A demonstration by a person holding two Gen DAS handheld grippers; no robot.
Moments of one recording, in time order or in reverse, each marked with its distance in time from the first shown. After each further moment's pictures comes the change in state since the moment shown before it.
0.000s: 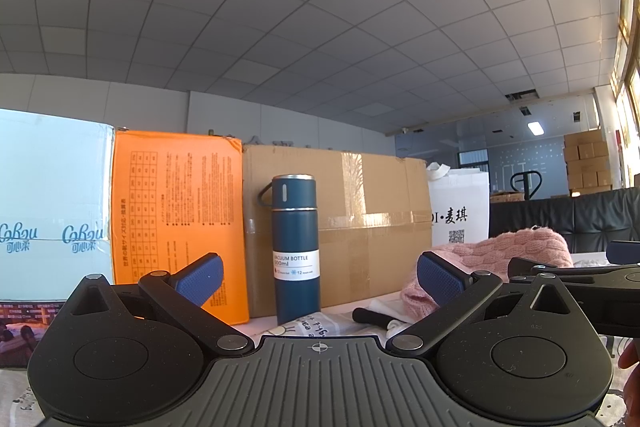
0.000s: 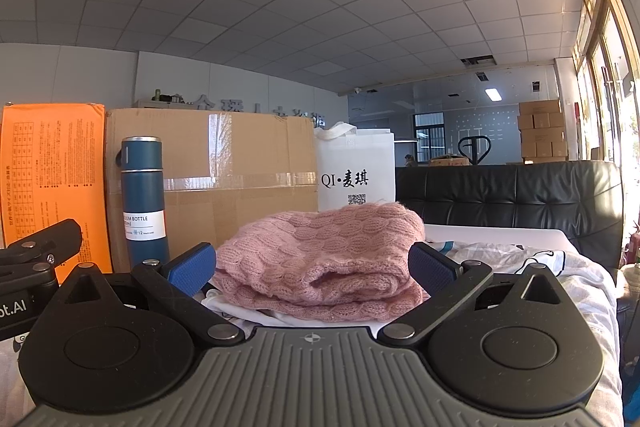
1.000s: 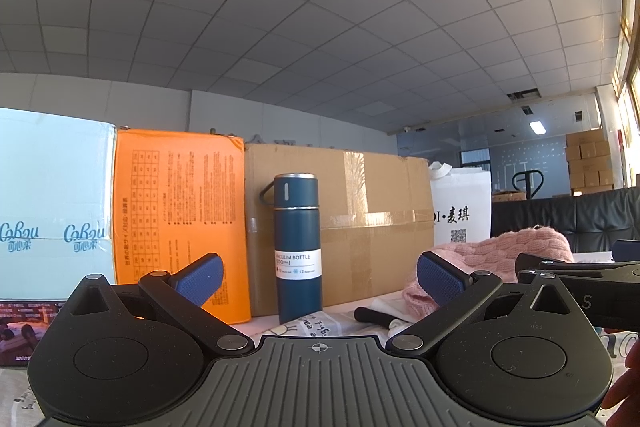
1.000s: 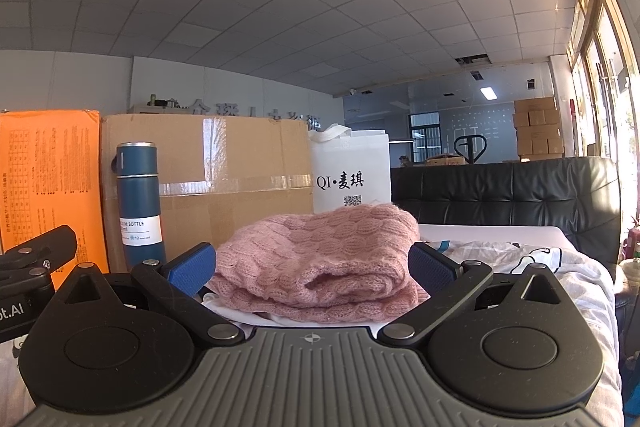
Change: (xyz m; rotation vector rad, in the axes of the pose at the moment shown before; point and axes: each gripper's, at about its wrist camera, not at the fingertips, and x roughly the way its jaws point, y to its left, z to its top) left arm 0.001 0.001 0.000 -0.001 0.004 0.006; right arm -0.001 -0.003 0.000 0.018 -0.008 -0.009
